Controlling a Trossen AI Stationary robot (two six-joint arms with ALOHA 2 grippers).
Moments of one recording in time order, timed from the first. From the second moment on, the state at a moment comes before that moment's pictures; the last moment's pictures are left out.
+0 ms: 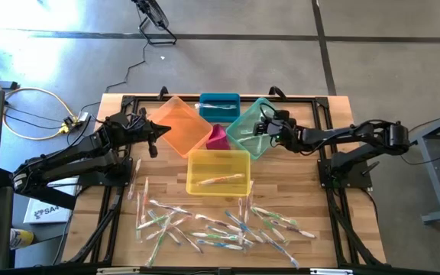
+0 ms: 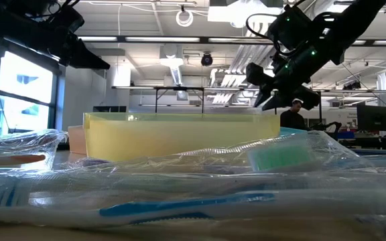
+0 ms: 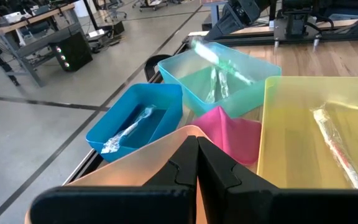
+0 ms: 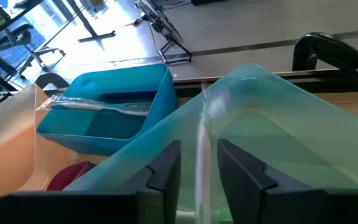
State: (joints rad) left arm 0.51 0.44 0.37 -0.12 0.09 0.23; right arm -0.27 1.36 0.58 0.16 0.71 0.87
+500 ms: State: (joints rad) left arm 0.51 0.44 0.37 -0.12 0.09 0.23; right arm -0.27 1.36 0.58 0.16 0.70 0.84
